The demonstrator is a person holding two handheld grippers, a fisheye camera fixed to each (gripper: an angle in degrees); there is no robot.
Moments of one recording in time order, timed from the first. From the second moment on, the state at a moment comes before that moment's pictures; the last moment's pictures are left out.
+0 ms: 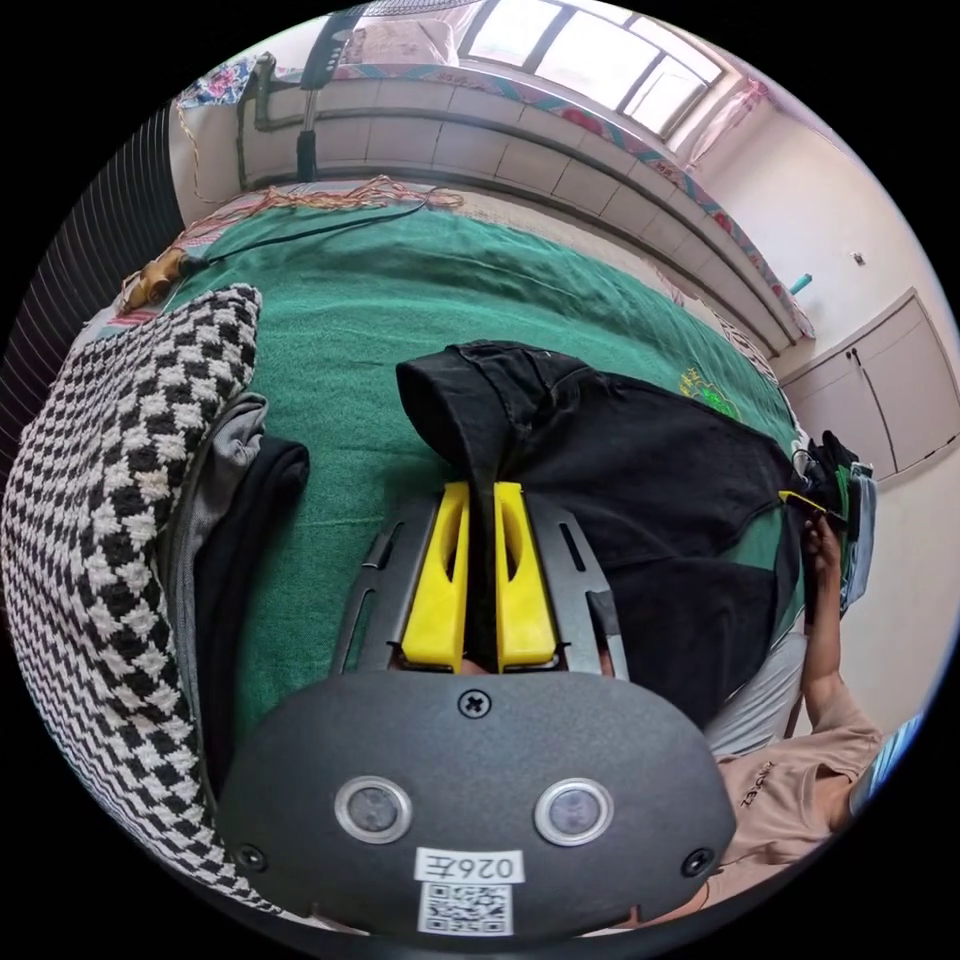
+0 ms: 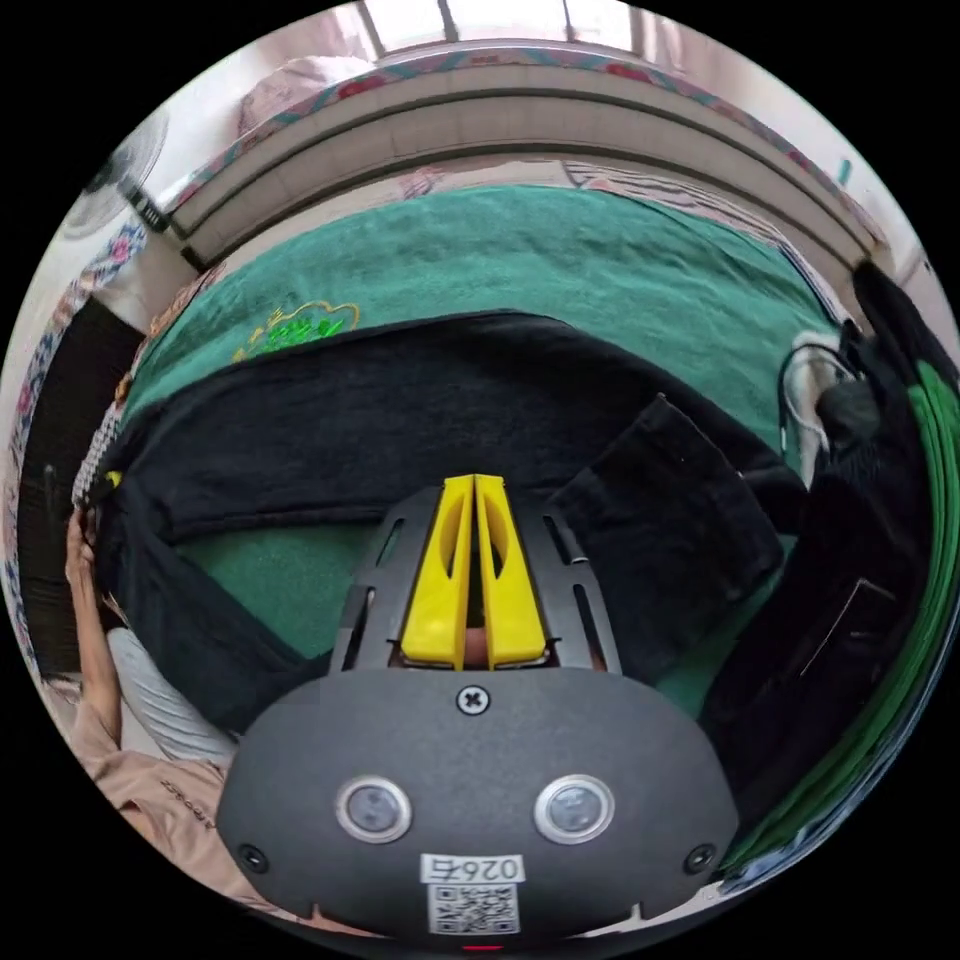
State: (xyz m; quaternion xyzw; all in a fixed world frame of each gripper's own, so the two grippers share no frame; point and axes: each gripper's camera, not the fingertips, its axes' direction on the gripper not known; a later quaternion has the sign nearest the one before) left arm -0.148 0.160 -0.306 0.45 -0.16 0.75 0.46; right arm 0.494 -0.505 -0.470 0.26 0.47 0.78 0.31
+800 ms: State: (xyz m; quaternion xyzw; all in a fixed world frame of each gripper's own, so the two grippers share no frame) left arm -0.115 0.131 -0.277 0.46 -0.20 0.74 0.45; right arm 0.466 -0.440 -0.496 0.28 0.52 0.77 0.23
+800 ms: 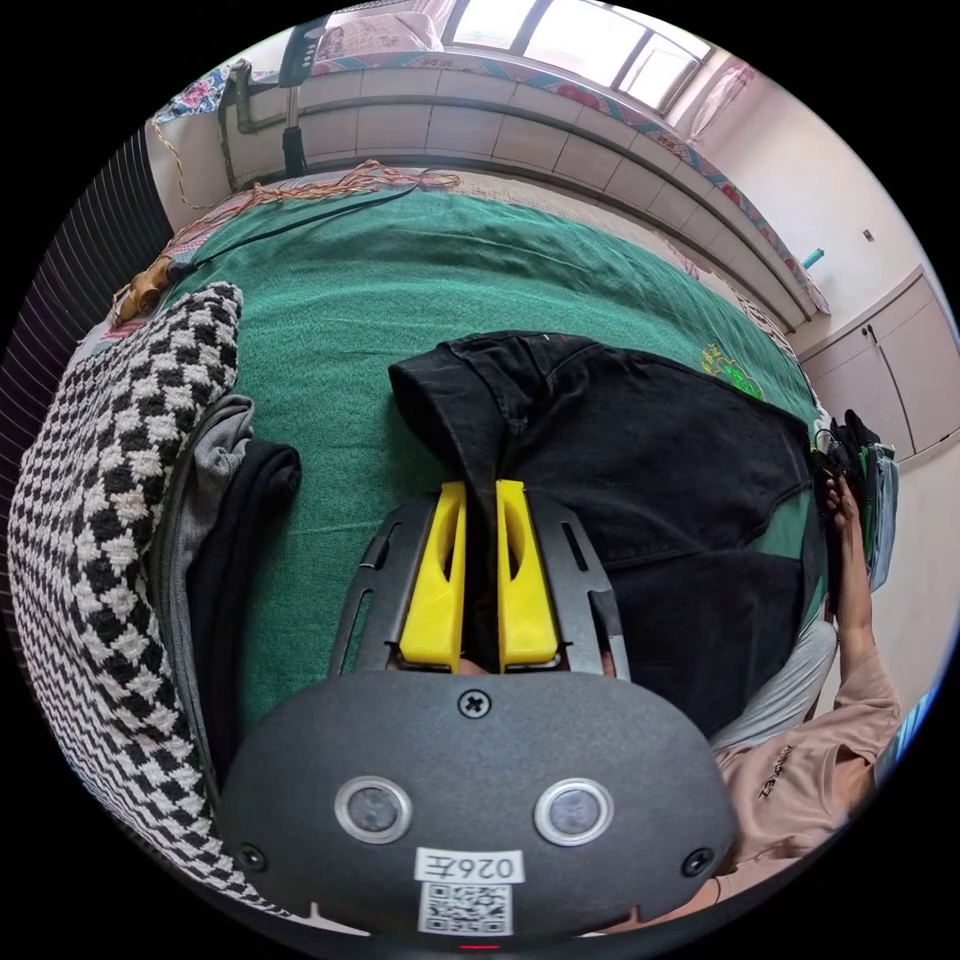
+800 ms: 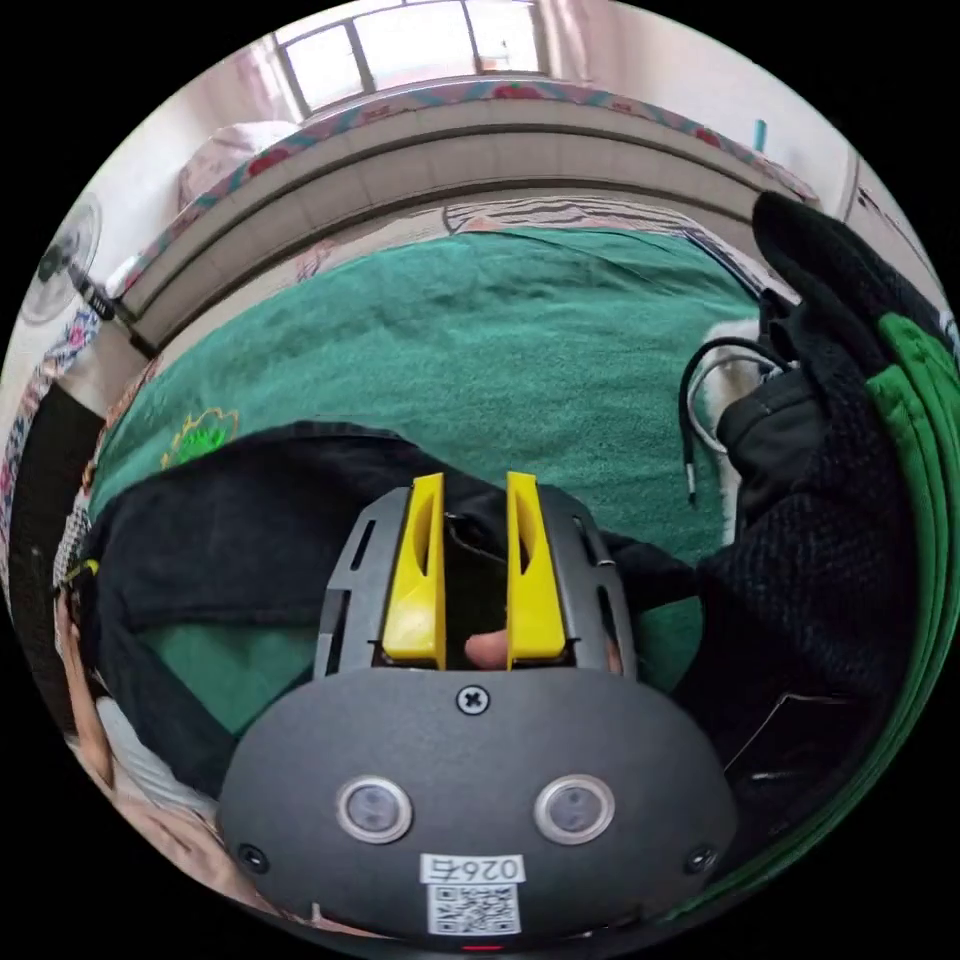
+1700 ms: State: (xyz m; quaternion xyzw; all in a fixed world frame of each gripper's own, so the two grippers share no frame) left arm -0.107 0.116 -0.275 0.46 -0.18 0.74 0.46; right arm 0.531 -0.476 -0.443 0.07 0.71 0.69 0.09
